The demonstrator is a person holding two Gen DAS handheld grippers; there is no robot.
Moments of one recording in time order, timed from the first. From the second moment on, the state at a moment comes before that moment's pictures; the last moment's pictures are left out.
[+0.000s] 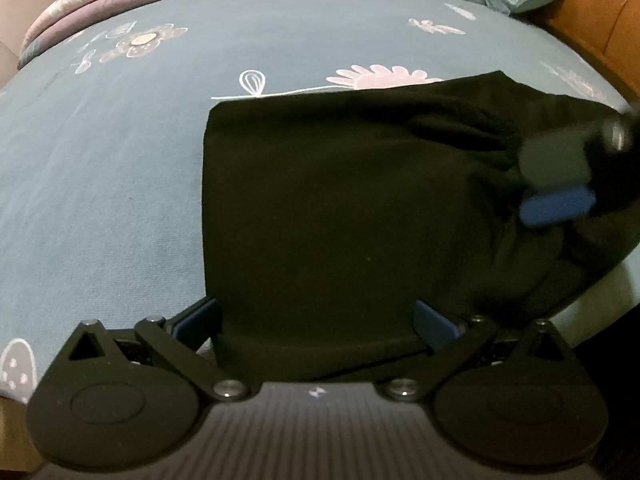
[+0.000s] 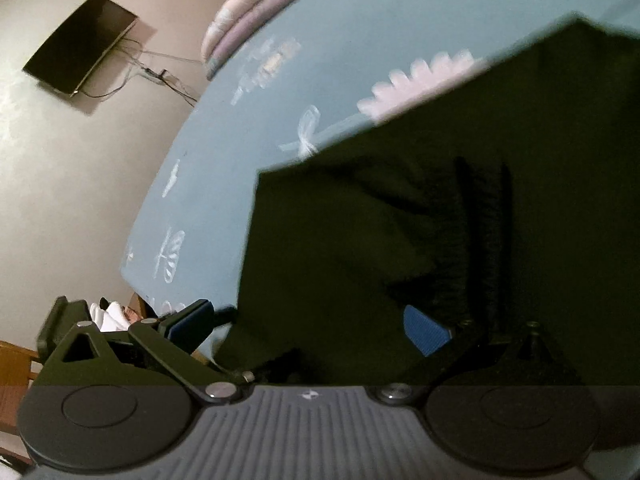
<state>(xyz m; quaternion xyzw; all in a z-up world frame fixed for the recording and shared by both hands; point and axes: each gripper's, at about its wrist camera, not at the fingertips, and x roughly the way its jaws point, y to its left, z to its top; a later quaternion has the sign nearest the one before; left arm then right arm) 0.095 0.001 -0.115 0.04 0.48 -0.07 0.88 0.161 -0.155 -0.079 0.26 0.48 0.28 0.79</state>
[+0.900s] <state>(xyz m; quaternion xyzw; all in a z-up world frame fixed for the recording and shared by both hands) 0.078 0.000 -0.114 0.04 0.47 -0.09 0.88 0.317 0.023 -0.085 0.16 0.52 0.36 0.75</state>
